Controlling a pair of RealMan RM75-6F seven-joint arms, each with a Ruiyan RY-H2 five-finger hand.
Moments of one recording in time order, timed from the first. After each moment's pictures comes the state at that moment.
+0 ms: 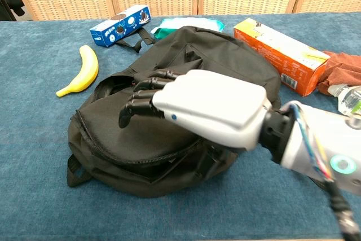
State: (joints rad) left arm -0.07 -1.19 -0.01 -1.80 1.52 1.47 0.27; right arm 0.63 -1.68 0.11 -1.69 -1.72 0.92 -0.36
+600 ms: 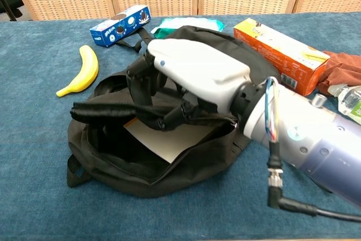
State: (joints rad) left arm -0.08 -1.18 0.02 -1.81 1.55 1.45 0.25; right arm 0.63 -1.84 0.18 -1.60 -1.60 1.07 -0.23
